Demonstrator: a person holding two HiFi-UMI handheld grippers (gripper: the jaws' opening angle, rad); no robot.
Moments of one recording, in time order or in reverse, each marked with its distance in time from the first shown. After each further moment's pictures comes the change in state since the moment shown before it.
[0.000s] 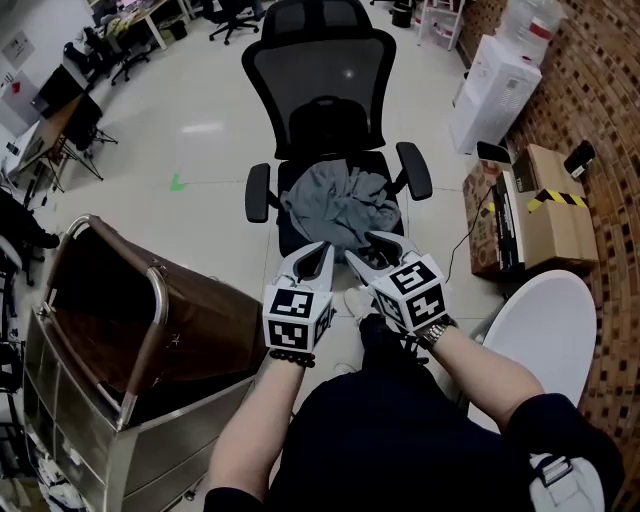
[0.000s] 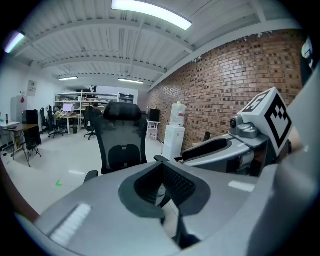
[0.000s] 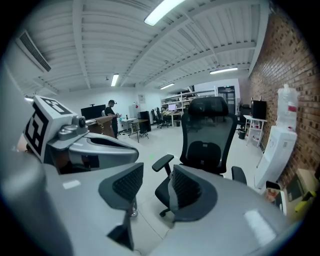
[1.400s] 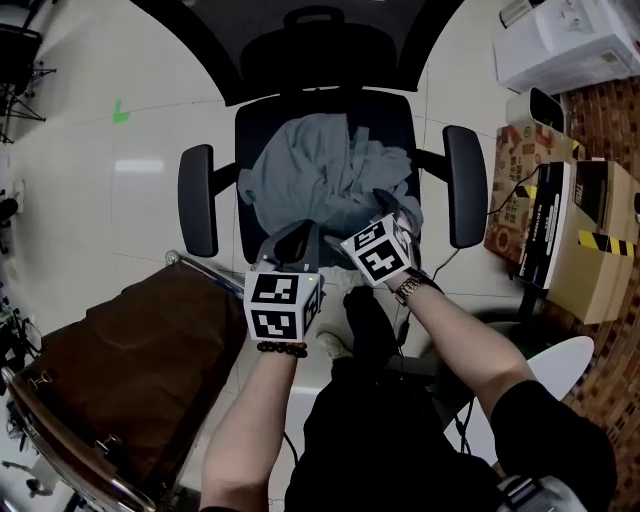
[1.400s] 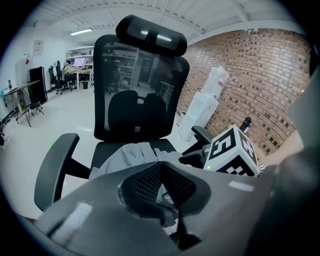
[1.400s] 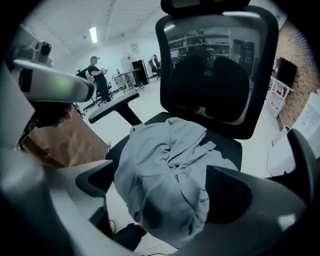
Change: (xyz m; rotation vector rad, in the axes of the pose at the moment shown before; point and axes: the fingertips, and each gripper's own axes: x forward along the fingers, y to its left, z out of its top) left arm 0.392 0.244 -0.181 -0.347 0.429 0.091; right arm 0.411 -0.311 -0.273 0.075 0.659 0.118
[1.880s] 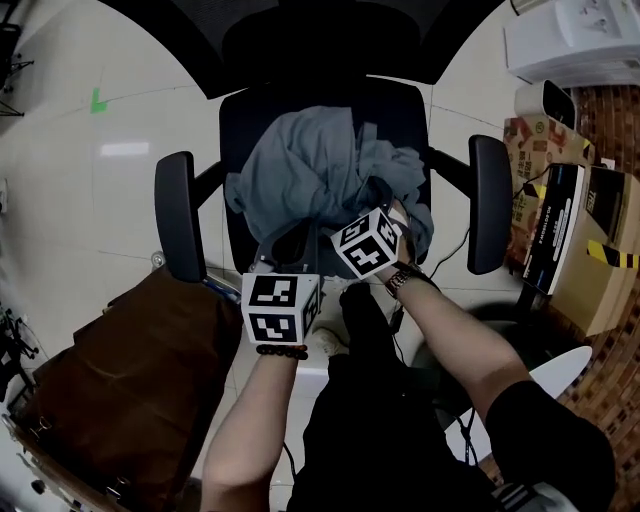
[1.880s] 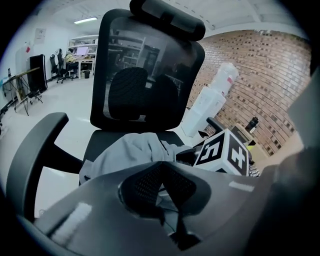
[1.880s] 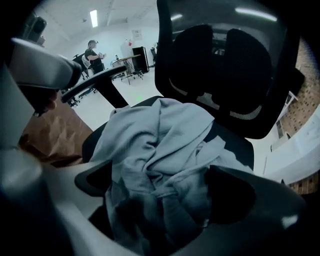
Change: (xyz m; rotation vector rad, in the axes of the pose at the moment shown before) left arm 0.092 0.066 -0.078 -0.120 0.049 -0.029; right arm 0.130 -0.039 -0.052 -0.099 0.169 -0.081
